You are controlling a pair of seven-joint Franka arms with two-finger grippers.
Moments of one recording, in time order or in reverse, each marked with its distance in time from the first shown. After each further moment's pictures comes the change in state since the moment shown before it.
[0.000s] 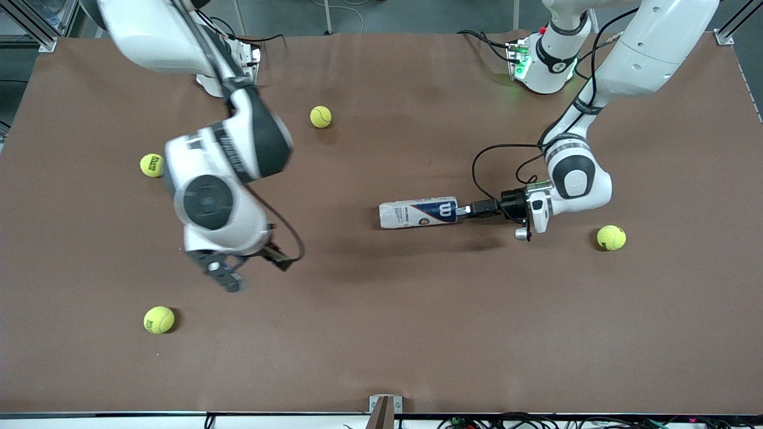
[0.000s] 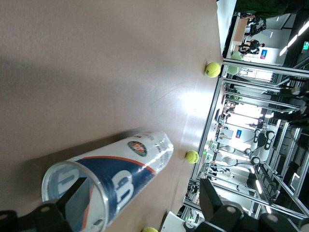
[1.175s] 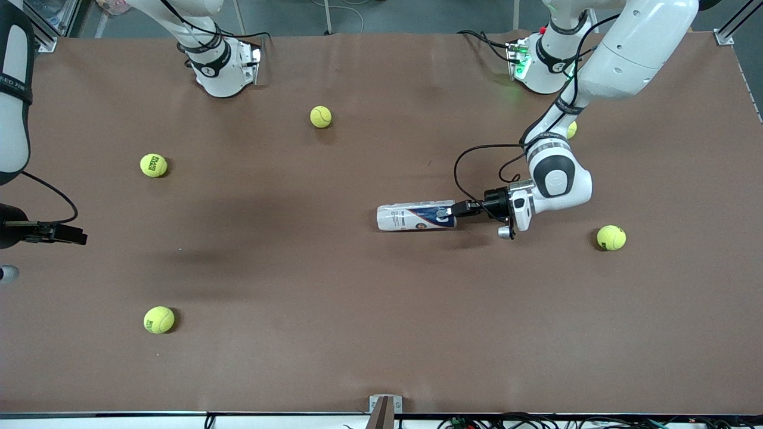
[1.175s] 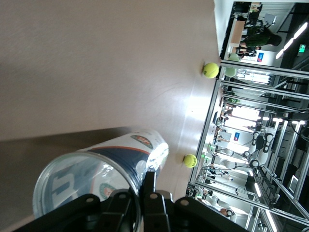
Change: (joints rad) left arm -0.068 0.008 -0.002 0.033 -0.083 0.032 0.012; right arm -0.510 -0.196 0.001 -0.143 0.001 -0.034 -1.082
